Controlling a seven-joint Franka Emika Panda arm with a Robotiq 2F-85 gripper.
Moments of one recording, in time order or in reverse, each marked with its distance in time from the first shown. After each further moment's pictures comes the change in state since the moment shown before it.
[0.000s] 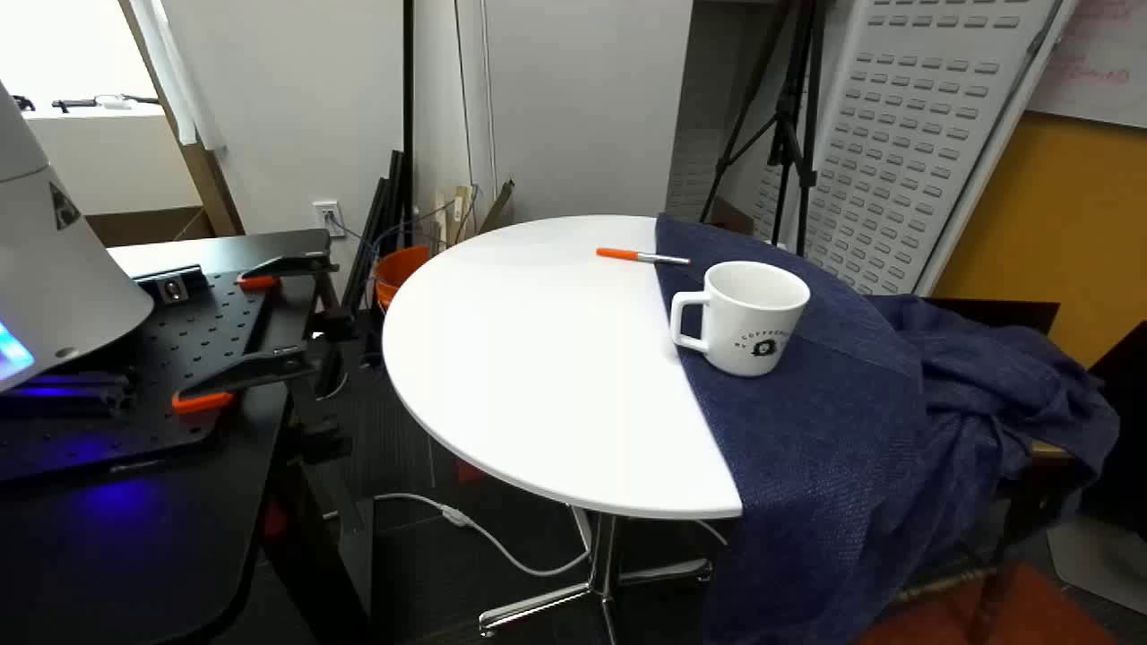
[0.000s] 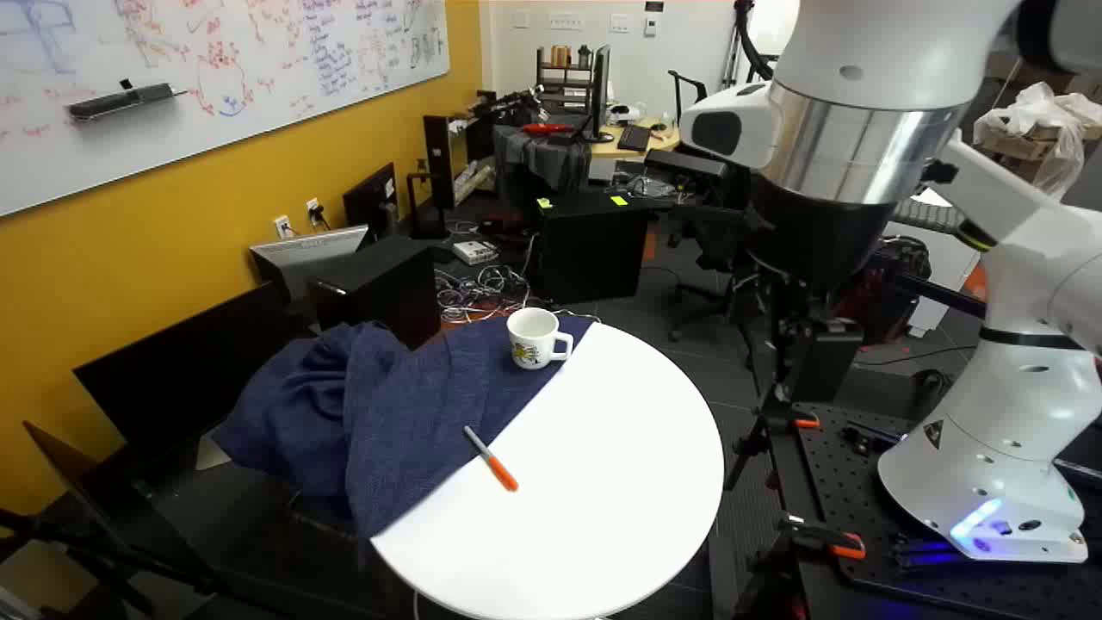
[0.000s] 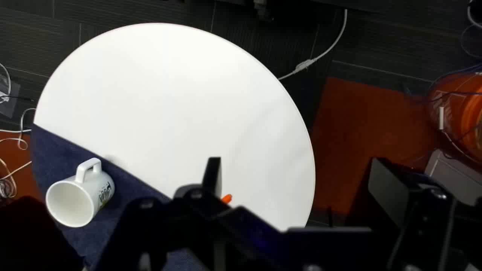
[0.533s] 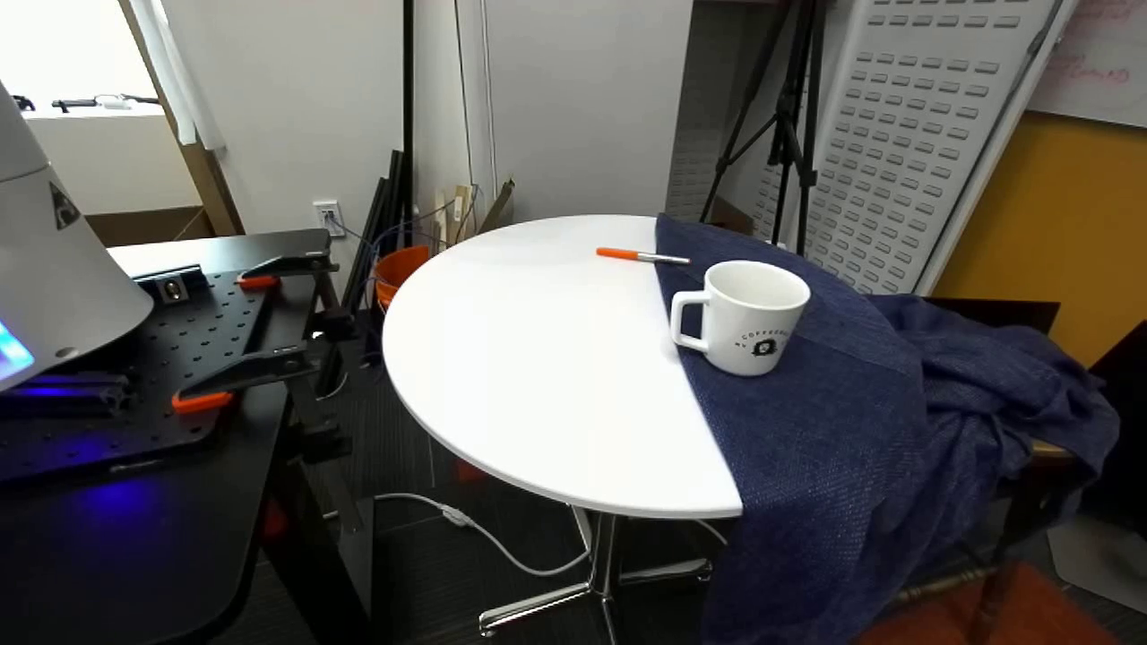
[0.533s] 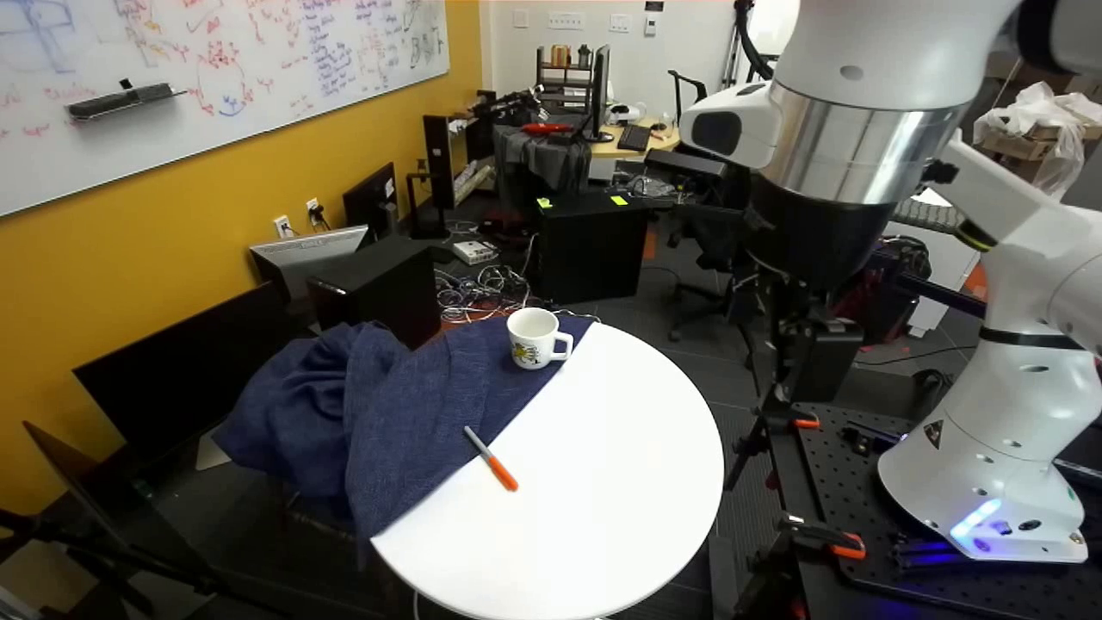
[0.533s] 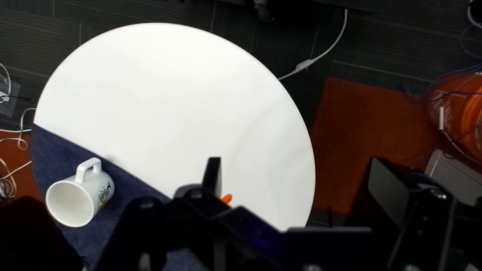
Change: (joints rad) arm 0.001 0.000 -0.001 0.000 -0.001 0.000 0.000
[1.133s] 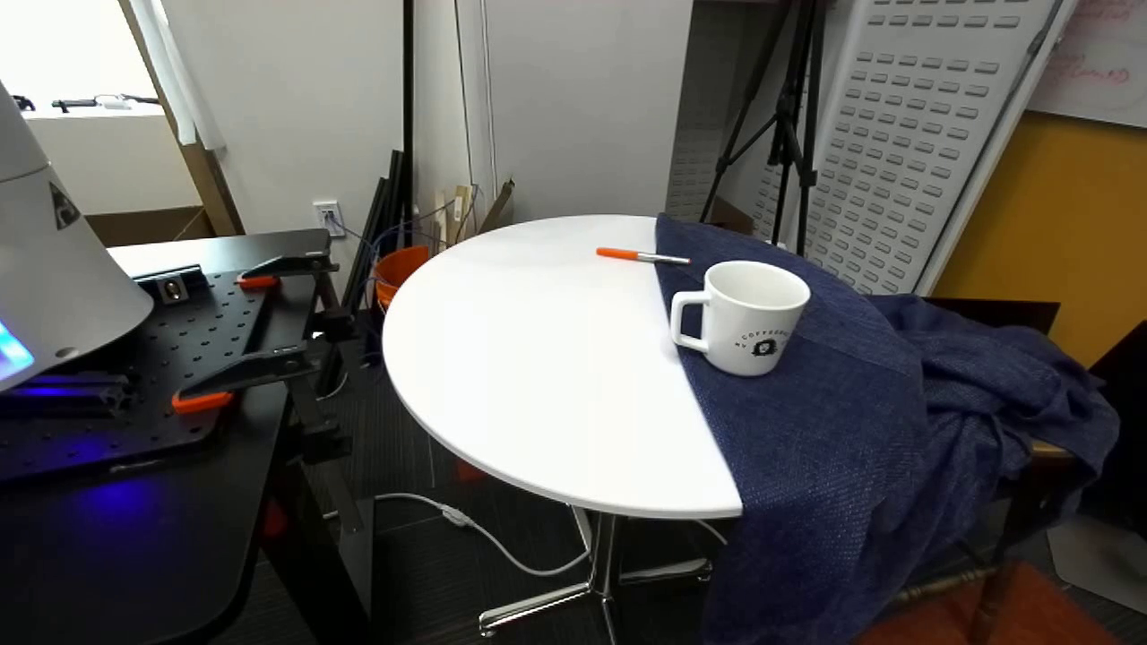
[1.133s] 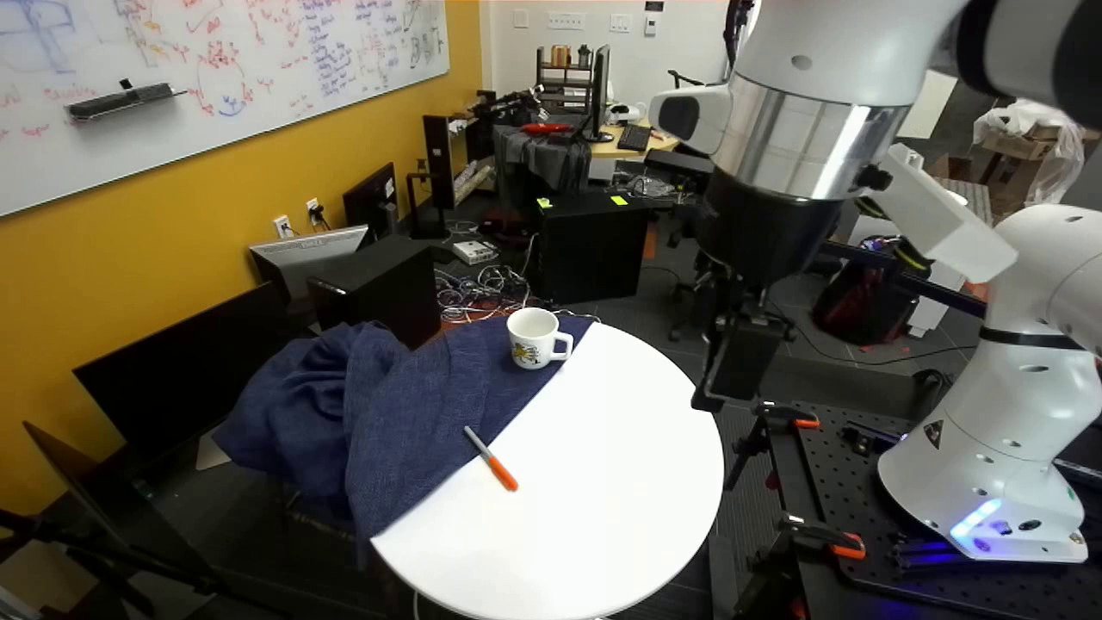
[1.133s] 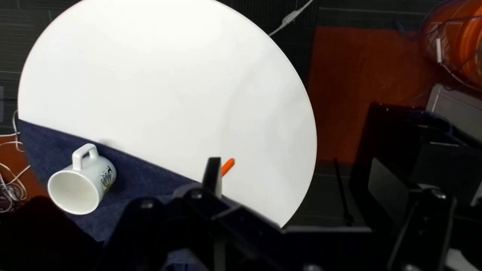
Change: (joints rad) arm -0.011 0.044 -0.017 0.000 -0.001 0.166 0.138
